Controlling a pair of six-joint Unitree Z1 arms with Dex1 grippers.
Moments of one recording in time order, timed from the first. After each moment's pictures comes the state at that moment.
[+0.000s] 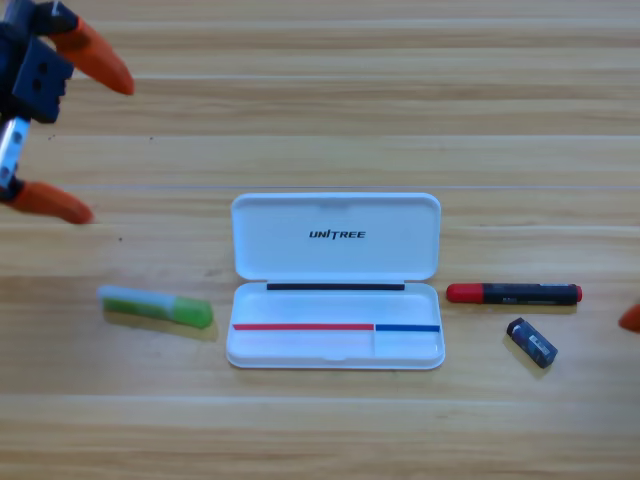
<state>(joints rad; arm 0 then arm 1) -0.71 1.44 -1.37 0.91 0.03 1.13 0.72 1.29 -1.00 0.65 0.20 -0.31</state>
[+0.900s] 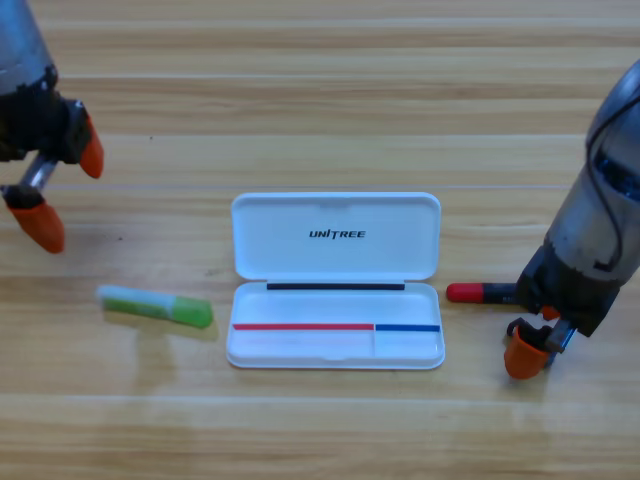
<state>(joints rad) -0.41 1.92 -1.59 1.15 0.00 1.23 0.78 1.95 -1.22 0.70 -0.01 -0.18</state>
